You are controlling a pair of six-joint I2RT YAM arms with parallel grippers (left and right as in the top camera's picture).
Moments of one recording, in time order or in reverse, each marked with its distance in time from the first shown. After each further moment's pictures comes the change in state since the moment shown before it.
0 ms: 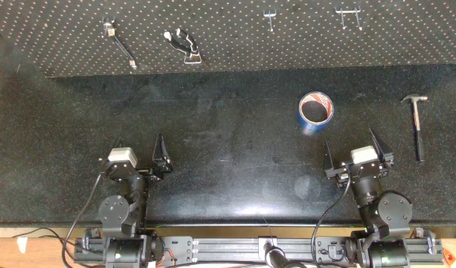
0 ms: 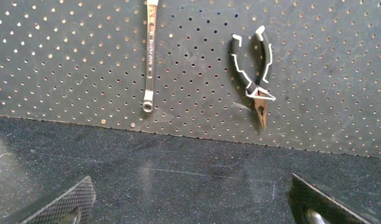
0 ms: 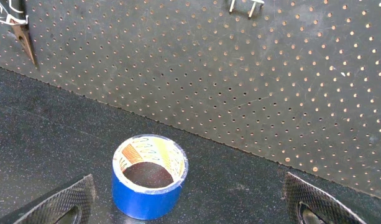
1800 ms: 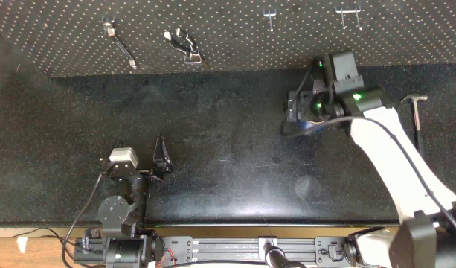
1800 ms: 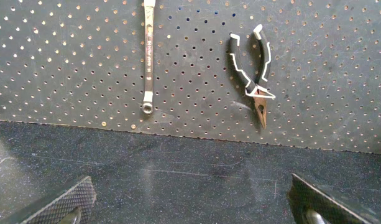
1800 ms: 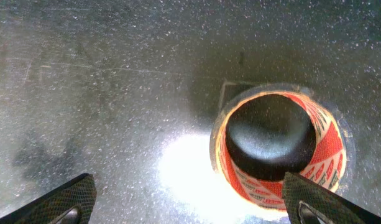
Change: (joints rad) left arm 0.000 -0.004 0.000 -0.002 0.003 0.022; right arm 0.172 1.542 1.093 -0.596 -0.081 0.494
